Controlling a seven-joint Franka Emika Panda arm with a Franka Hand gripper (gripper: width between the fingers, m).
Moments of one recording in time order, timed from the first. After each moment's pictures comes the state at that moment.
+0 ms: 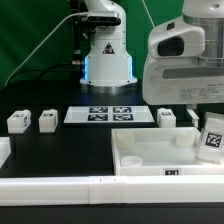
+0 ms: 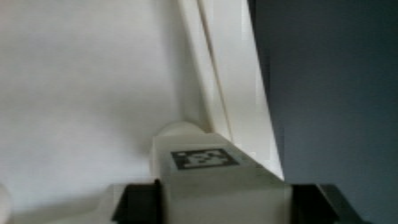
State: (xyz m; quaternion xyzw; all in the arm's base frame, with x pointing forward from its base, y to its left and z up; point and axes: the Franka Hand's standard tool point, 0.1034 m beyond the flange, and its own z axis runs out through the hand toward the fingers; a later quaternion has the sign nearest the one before) arm 0.609 0.130 0.081 -0.98 0.18 0.10 0.05
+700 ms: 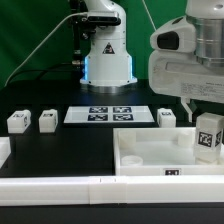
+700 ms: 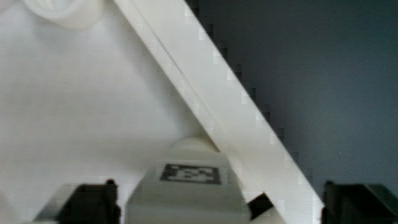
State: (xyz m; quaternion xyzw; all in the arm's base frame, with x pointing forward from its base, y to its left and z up) arm 0.609 0.133 0.081 -0.95 0.30 0.11 0.04
